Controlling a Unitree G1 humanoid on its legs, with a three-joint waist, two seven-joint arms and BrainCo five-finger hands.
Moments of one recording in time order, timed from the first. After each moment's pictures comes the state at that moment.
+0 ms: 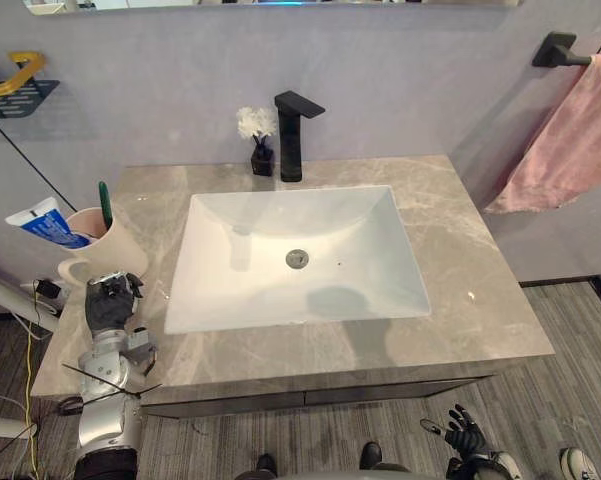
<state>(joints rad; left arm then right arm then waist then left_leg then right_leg) 0.04 0.33 0.31 0.15 -0.34 -0.18 0.13 0.26 -0.07 -0.30 0.64 0.07 -0.06 0.03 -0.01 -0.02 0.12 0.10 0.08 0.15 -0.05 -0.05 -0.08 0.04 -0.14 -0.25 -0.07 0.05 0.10</state>
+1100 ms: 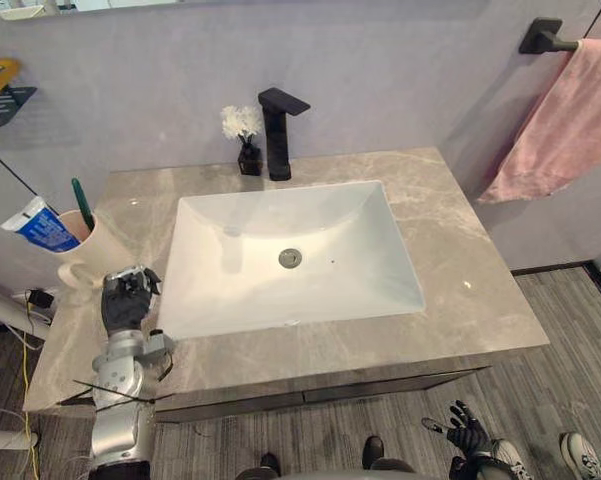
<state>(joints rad) 0.14 0.25 0.26 -0.01 -0.34 -0.19 0.10 0.27 -0.08 -0.29 0.61 0.04 -0.06 0.05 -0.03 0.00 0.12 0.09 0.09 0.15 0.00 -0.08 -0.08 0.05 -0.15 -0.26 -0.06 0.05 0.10</state>
